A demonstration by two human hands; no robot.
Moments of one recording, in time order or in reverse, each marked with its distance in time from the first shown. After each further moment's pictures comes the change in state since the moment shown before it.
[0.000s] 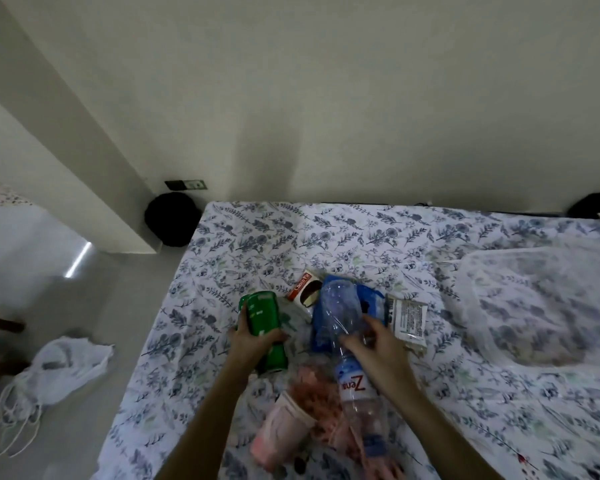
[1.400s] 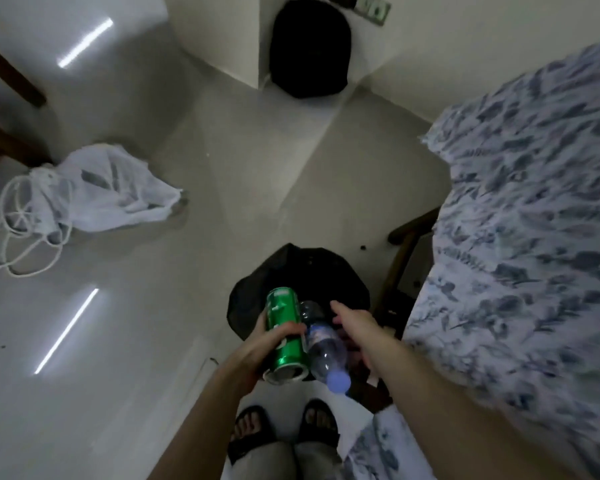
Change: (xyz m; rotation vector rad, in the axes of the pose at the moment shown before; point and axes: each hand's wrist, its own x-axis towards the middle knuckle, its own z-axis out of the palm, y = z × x) left_hand 0.310 -0.436 -0.361 -0.627 -0.320 -0.405; right_hand 0.132 0.105 0.701 -0.247 -0.237 0.683
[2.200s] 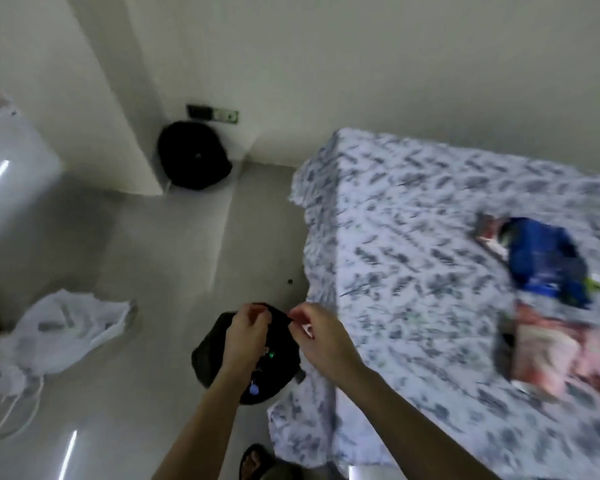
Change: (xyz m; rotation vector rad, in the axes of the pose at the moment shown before) left_hand -0.188 0.096 0.155 0.546 0.163 0.515; right_hand -0.249 -0.001 -0.144 -0.210 0.308 -0.809
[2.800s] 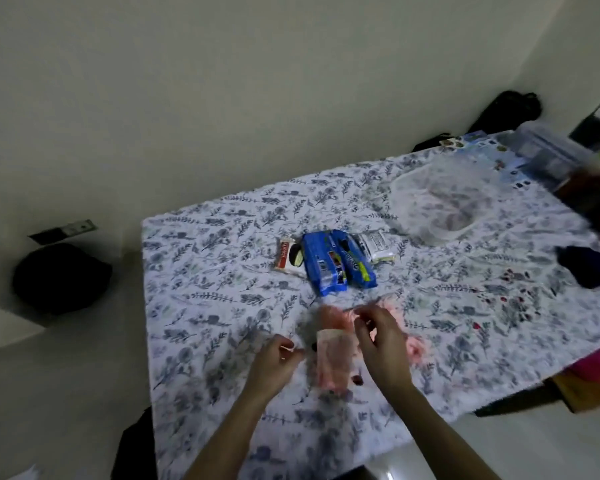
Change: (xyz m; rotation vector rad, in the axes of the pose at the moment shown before) left_hand -0.138 0.127 0.310 0.579 -0.494 0.278; right_hand -0.159 0.222 -0.290 0.106 0.841 0.208
